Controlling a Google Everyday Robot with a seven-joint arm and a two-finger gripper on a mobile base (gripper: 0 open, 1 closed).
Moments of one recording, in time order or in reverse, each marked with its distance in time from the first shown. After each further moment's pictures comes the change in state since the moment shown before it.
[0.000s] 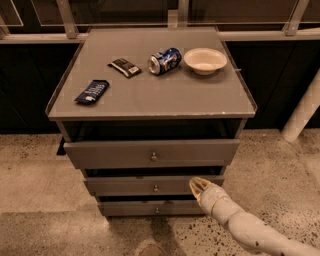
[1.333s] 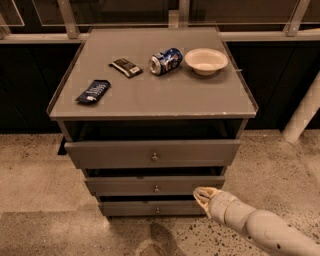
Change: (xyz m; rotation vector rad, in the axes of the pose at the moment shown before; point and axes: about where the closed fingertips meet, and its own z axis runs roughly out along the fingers) arm -0.014 0.018 -0.058 -0.198 0.069 0.044
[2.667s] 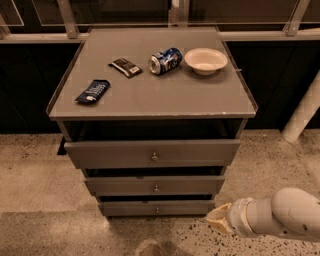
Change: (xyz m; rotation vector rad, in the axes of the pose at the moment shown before) arm 0.006 0.044 -0.092 -0.374 0.317 0.232
